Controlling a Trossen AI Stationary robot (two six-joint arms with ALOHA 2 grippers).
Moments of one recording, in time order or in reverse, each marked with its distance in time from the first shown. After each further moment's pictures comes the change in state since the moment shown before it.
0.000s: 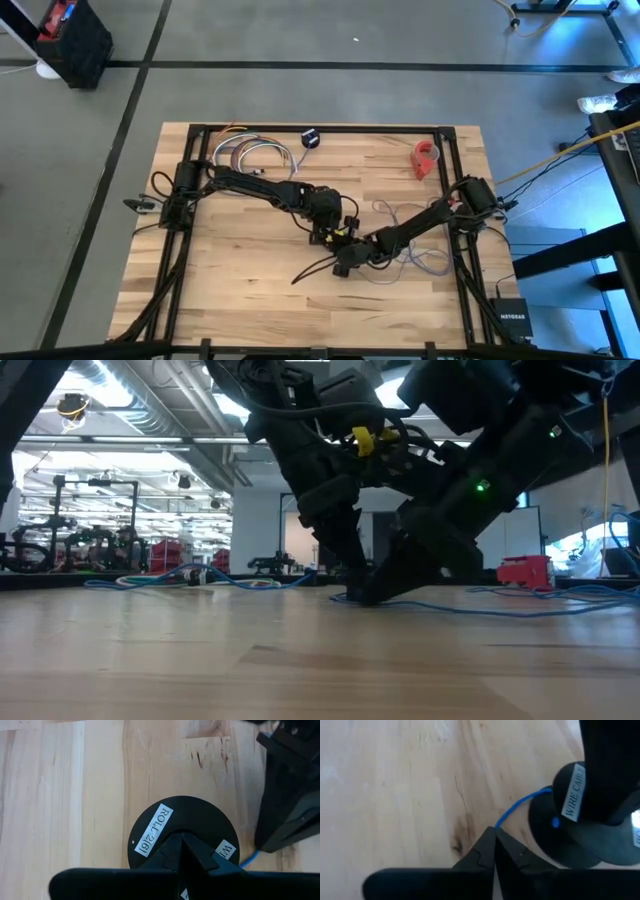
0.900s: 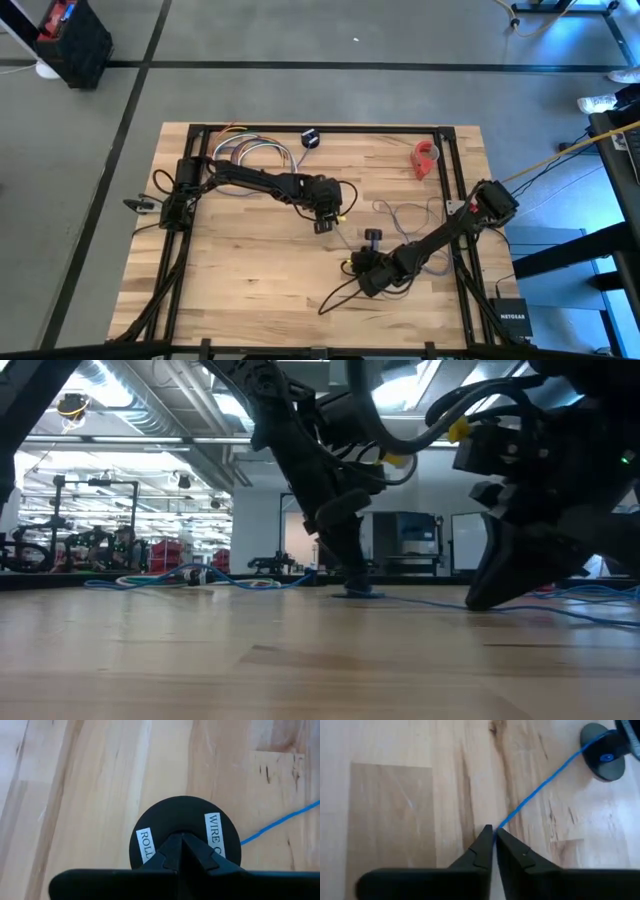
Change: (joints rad) left arm 0.070 0.002 -0.002 0.038 -0.072 -0.083; right arm 0.231 -0.113 -0.010 -0.423 0.066 0.128
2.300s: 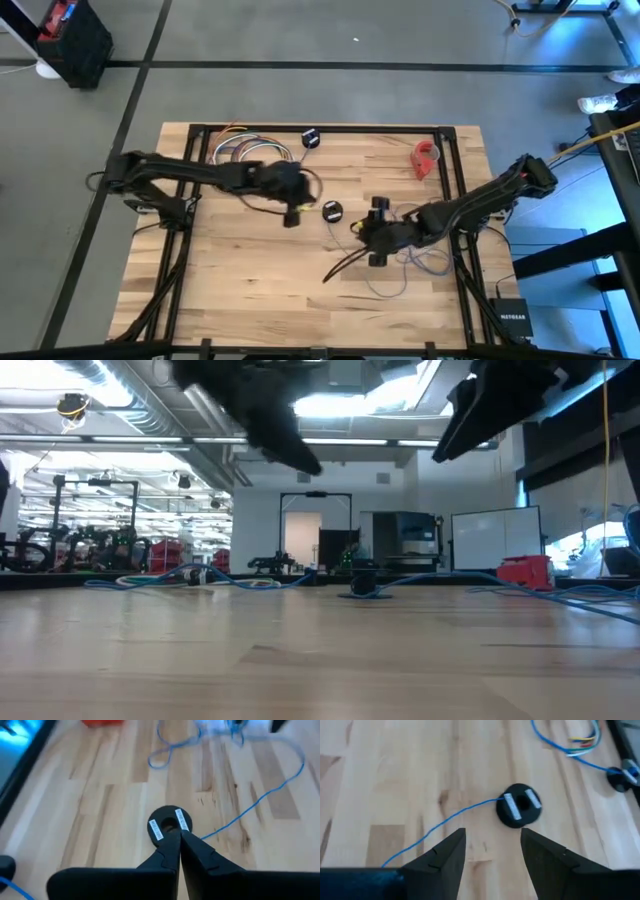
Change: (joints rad) left arm -0.012 -0.538 -0.352 0.130 0.098 0.100; right arm -0.169 -0.438 0.096 -0.224 -0.096 -0.252
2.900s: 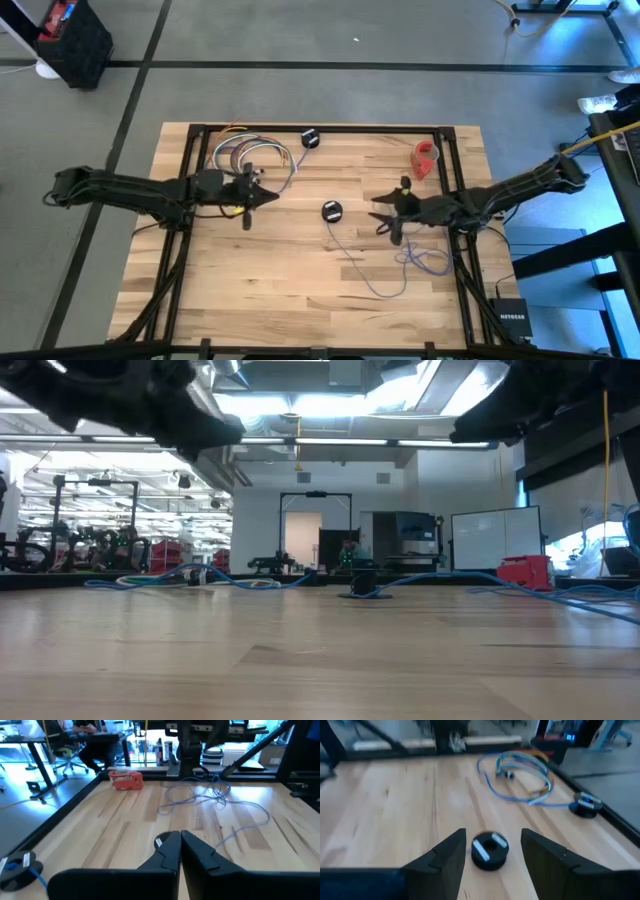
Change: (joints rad) left arm -0.006 -0.627 -0.687 0.562 -0.023 -0.071; right arm -0.105 -0.519 -0.501 0.549 0.035 -0.057
